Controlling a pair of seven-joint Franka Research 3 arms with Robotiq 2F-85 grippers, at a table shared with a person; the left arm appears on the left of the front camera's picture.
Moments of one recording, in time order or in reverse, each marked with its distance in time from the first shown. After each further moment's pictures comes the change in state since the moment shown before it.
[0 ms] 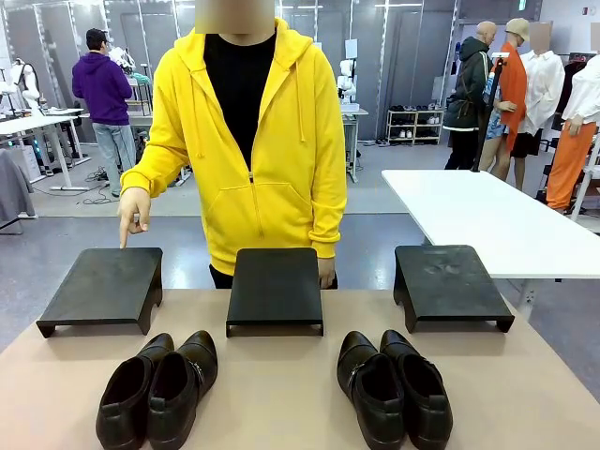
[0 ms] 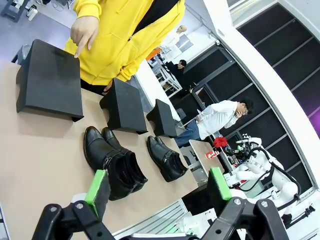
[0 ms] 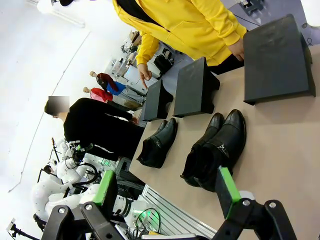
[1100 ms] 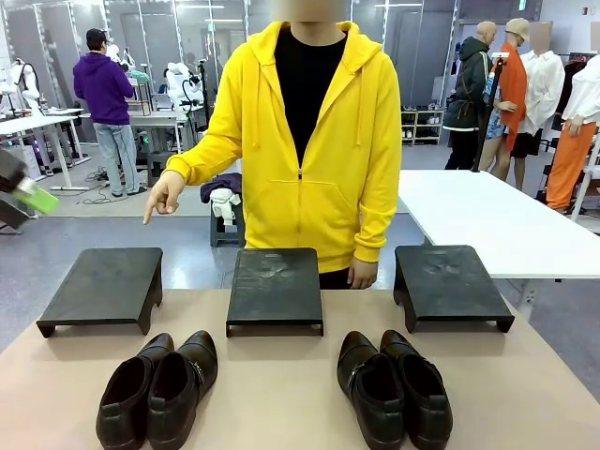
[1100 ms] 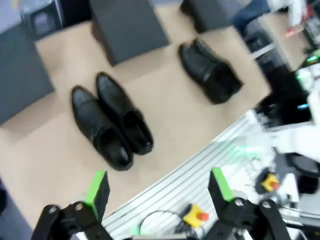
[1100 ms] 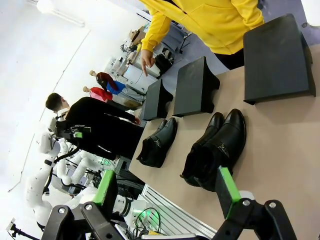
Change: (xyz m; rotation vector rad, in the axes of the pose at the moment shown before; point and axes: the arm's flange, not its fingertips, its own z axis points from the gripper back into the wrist) left arm 0.030 -0.219 -0.314 0.435 0.744 -0.388; right arm 0.001 0.000 -0.001 -0.001 0.004 0.000
